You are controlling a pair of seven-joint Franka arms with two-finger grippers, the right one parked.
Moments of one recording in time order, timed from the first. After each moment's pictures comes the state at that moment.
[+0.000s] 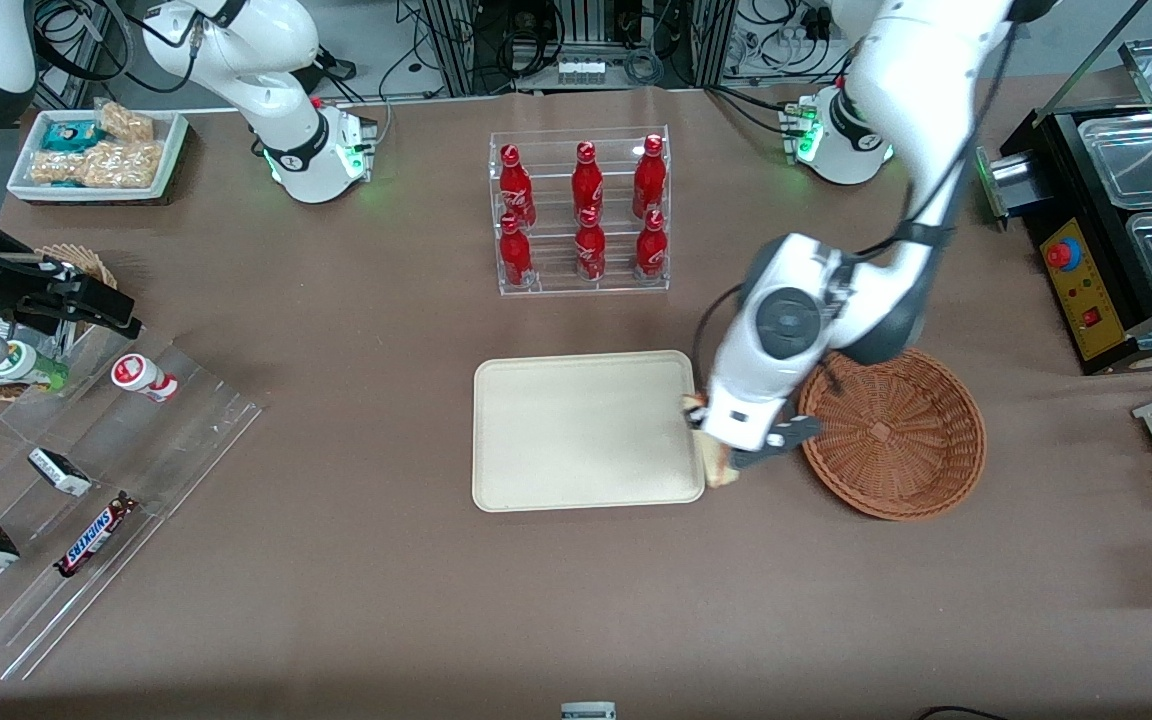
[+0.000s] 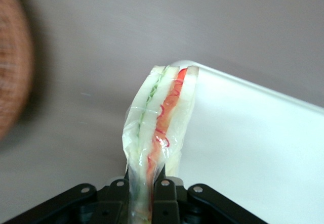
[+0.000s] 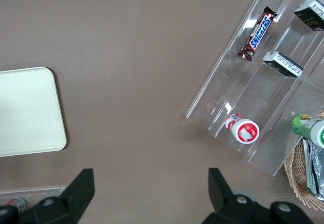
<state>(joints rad) -0.47 0.52 -0.10 -1.67 0.02 2.21 -0.91</state>
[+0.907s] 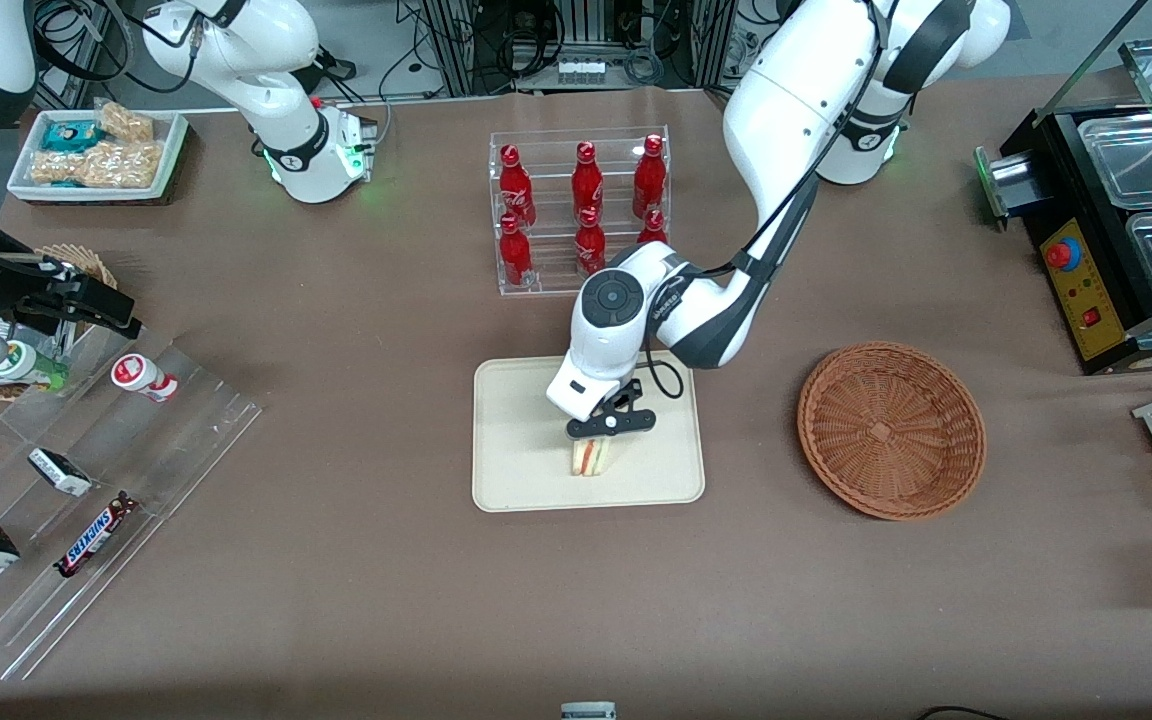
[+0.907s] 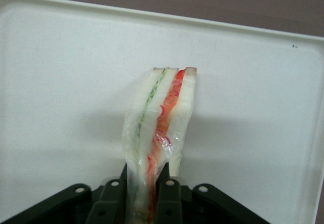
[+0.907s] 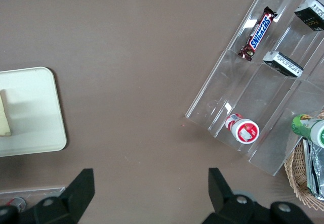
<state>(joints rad) -0.67 0.75 -0.09 -1.50 0.07 2.35 -0.96</state>
